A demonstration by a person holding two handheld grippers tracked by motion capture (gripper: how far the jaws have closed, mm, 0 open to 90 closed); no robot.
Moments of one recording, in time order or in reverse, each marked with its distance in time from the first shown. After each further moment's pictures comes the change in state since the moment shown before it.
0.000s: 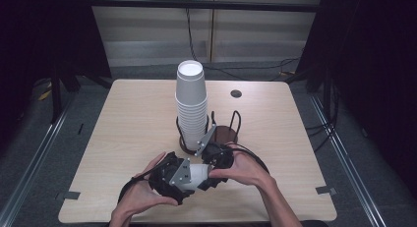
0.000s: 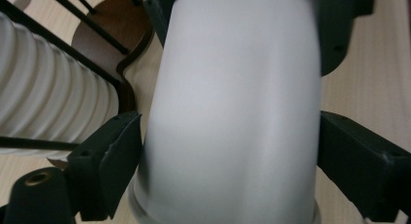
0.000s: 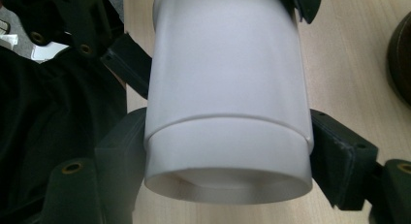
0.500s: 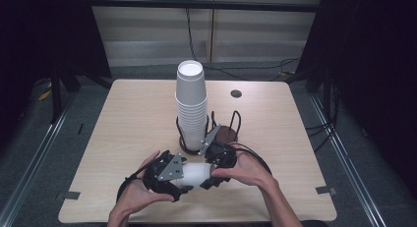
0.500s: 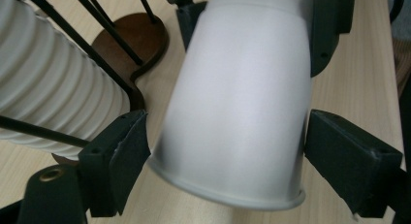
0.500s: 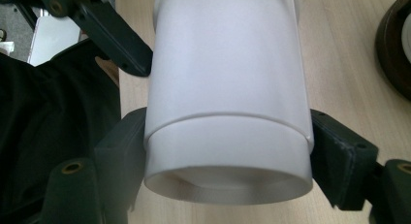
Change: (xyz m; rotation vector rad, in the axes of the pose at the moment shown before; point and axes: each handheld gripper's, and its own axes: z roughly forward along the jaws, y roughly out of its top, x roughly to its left) left arm 0.009 -0.012 -0.013 -0.127 0.013 -0.105; right arm -0.004 -0.008 -0.002 -0.020 -0.016 0.017
